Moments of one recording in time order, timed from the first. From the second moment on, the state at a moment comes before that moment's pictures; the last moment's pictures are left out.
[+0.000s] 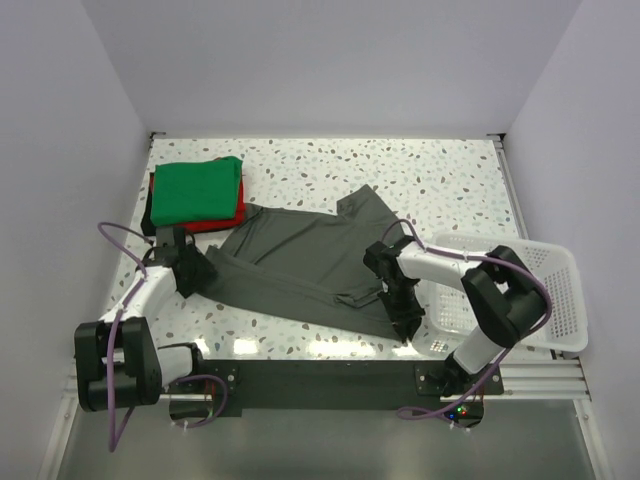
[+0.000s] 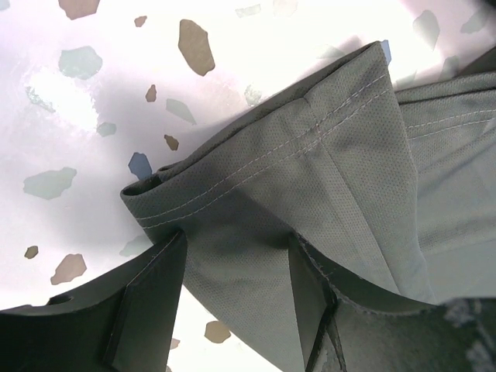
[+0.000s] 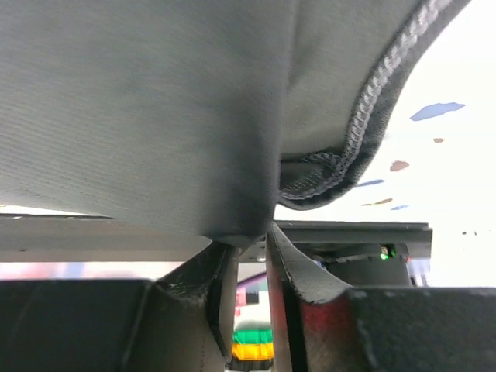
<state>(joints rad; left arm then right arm) 0.12 1.20 0.54 -0.43 -0.03 -0.64 0.67 1.62 0.86 -1.09 -0.07 0.45</state>
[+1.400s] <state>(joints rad) -0.14 1.16 0.45 -0.21 0.12 -0.71 0.67 1.75 1.11 -0.78 -0.26 0.43</state>
